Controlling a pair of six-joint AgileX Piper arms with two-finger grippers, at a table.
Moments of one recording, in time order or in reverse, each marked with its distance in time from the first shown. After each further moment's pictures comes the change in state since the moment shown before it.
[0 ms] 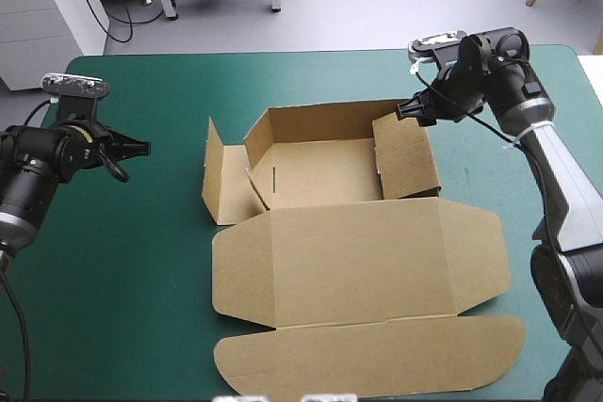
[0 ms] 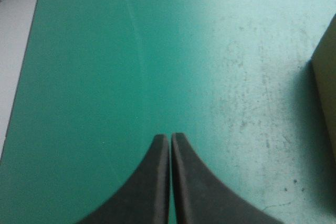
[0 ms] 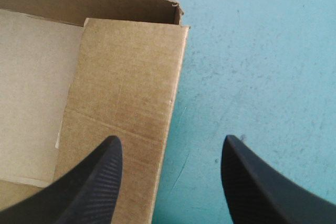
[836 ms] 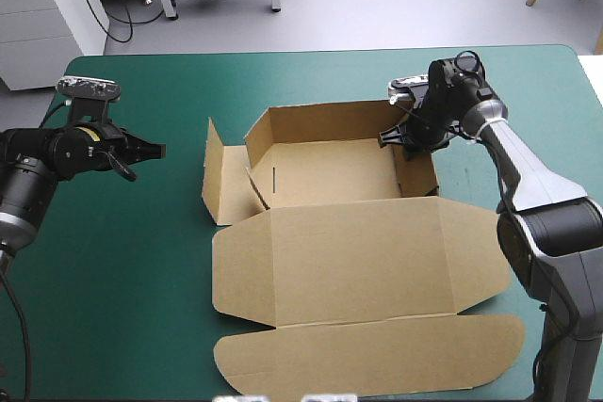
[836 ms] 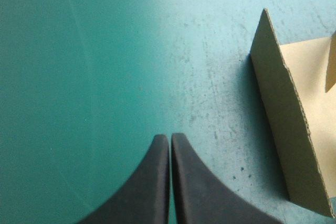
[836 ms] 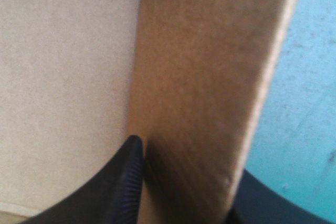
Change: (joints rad) left arm 0.008 0.000 0.000 -0.214 0.010 0.146; right arm 0.000 0.220 0.029 0.088 -0.007 0.008
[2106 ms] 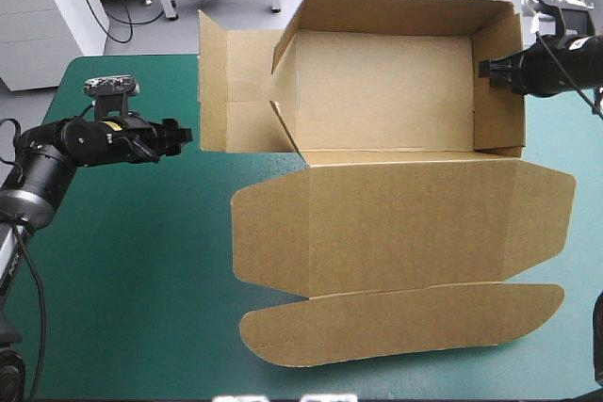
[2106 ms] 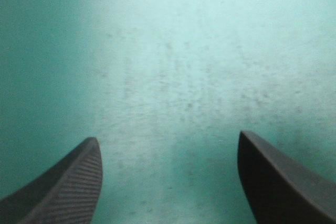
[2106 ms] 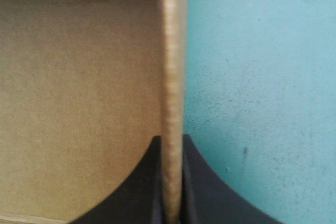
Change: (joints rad) left arm 0.000 0.099 0.000 -0.339 -0.082 0.054; right arm -0.392 -0.460 0.006 0.413 0.025 -0.216
